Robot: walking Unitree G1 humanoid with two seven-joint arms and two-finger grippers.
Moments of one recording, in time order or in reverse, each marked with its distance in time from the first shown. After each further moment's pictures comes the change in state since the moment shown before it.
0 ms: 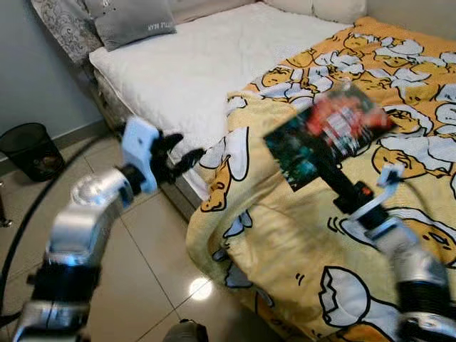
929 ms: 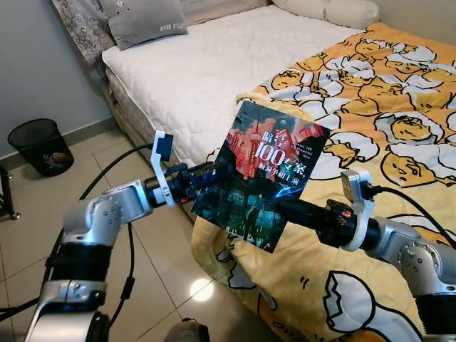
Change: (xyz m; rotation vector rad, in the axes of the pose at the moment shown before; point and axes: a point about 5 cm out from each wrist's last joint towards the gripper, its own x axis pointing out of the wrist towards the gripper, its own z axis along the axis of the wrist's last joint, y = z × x) left arm 0.008 -0.032 -0.030 -0.660 0.075 -0.448; right arm 0.005 0.056 -0.025 0.076 0.390 0.428
